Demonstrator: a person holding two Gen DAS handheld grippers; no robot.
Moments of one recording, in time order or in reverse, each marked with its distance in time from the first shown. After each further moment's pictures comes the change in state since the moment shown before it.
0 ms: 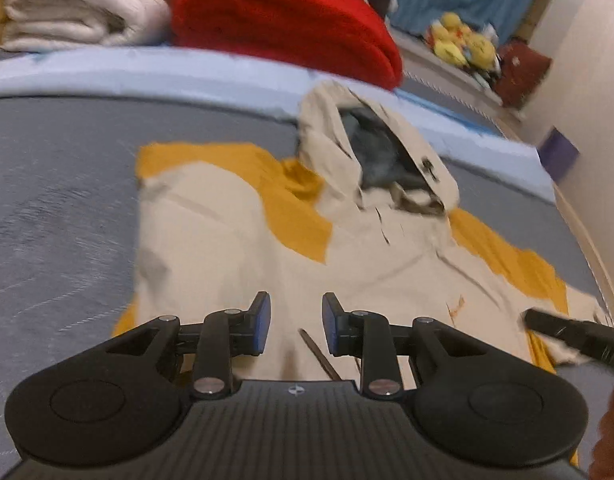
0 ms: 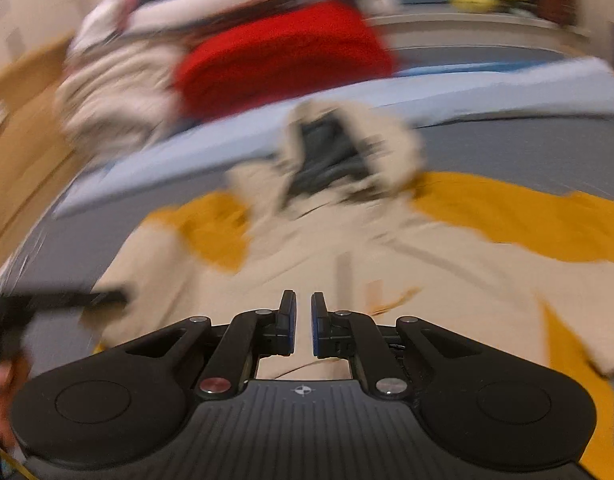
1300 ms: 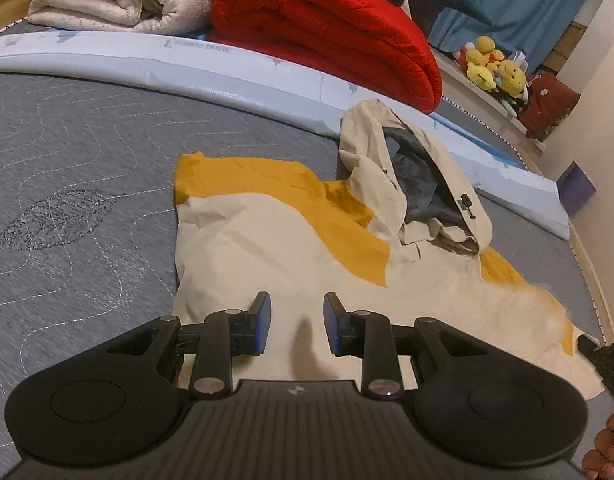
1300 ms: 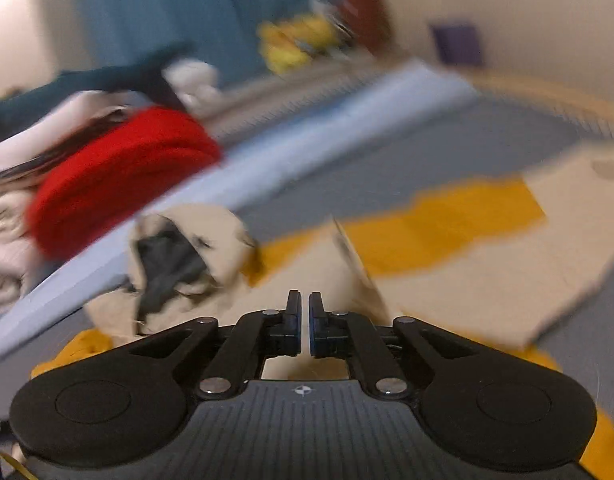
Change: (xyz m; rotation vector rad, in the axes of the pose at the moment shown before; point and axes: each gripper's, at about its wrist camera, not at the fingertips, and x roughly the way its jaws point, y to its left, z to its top) left arm 0.027 0.040 0.052 -0.116 -0.020 0.022; right arm -0.017 -0.085 0.004 0.458 -0.277 -0.403
